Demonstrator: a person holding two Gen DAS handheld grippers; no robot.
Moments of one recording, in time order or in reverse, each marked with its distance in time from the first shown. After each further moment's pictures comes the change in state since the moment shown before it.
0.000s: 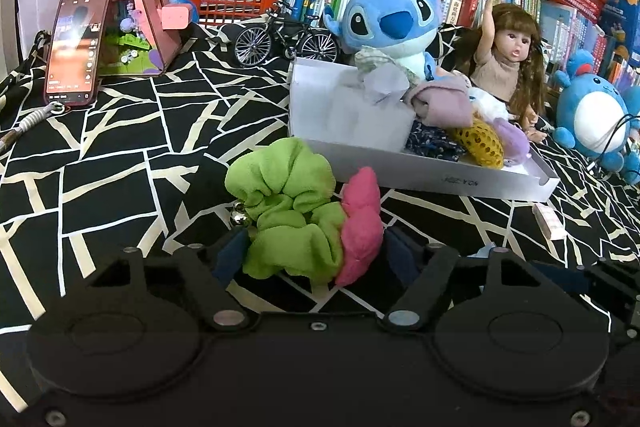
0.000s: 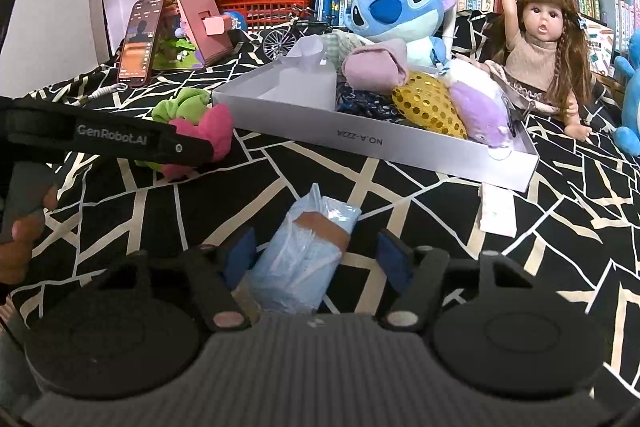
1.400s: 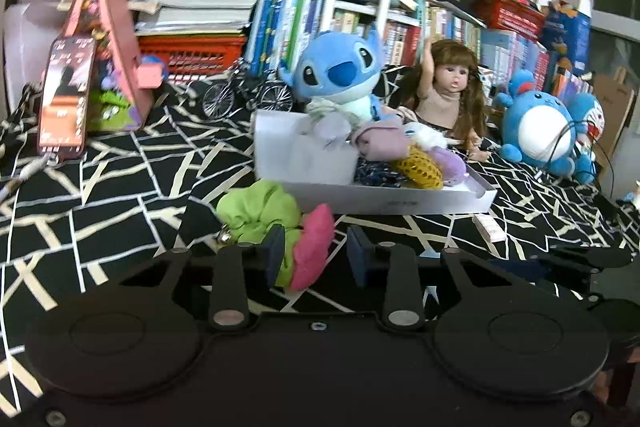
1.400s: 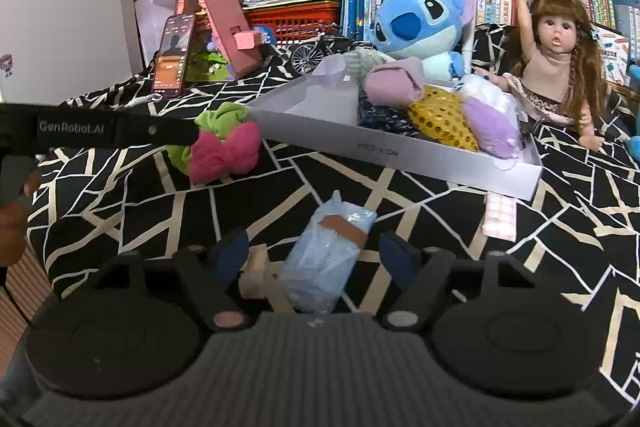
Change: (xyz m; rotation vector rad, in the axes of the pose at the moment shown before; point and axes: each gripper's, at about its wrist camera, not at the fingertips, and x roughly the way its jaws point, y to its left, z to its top) left arm -0.060 -0.002 -0.005 0.085 -0.138 -0.118; right arm -0.025 -0.006 0.000 -0.015 -0.027 0.100
